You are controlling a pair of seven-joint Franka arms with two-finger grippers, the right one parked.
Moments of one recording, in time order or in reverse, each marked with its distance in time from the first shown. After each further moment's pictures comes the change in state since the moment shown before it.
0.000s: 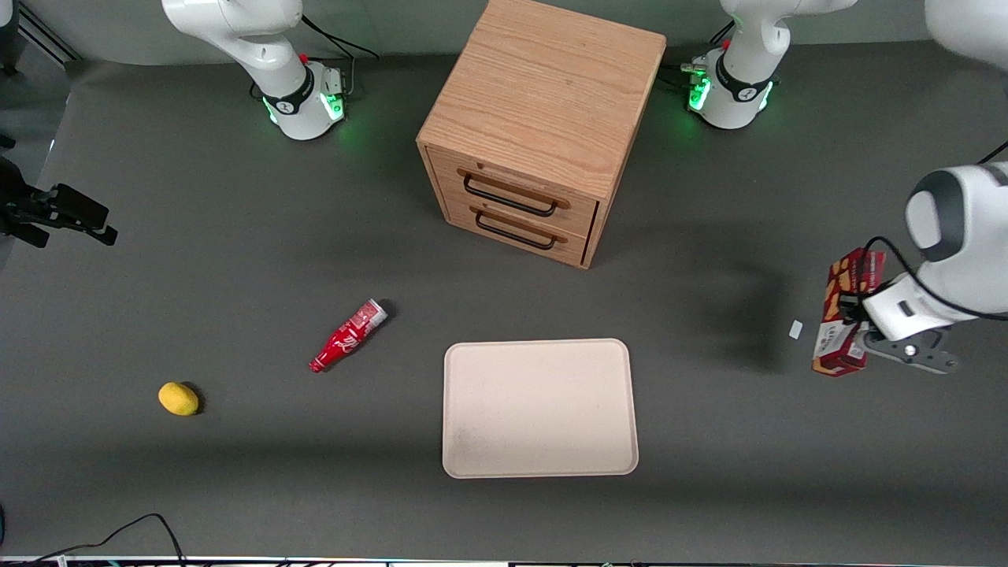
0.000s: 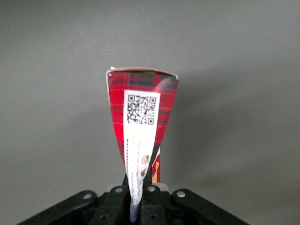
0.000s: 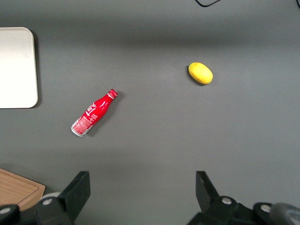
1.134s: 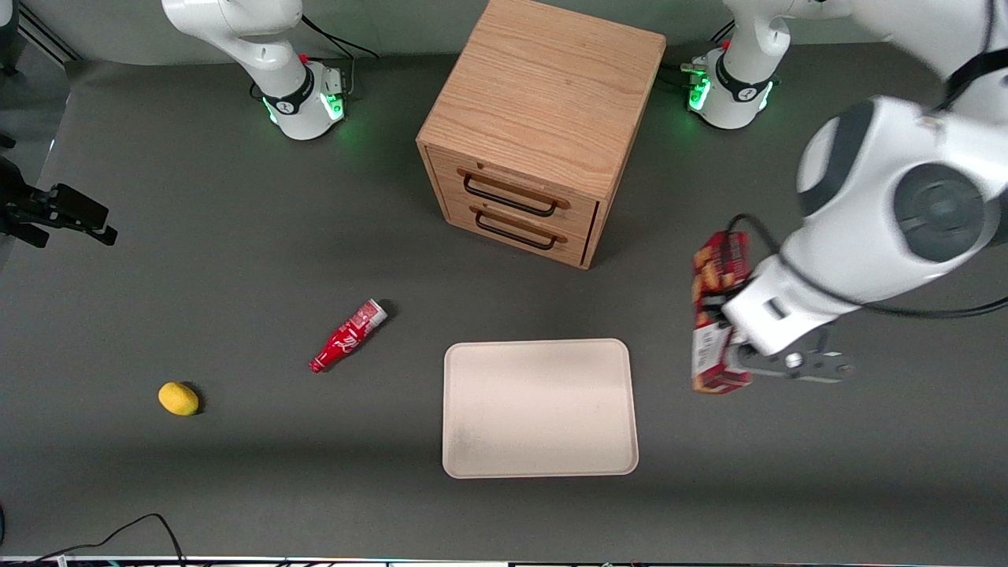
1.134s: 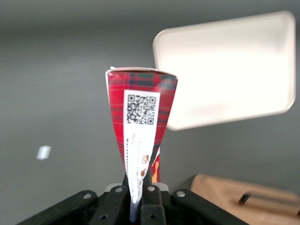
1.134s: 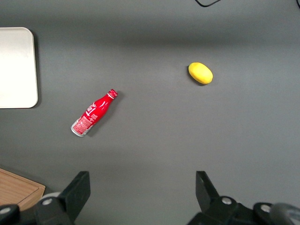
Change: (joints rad) arm -0.260 0.282 -0.225 0.703 -0.017 -0.331 -0.710
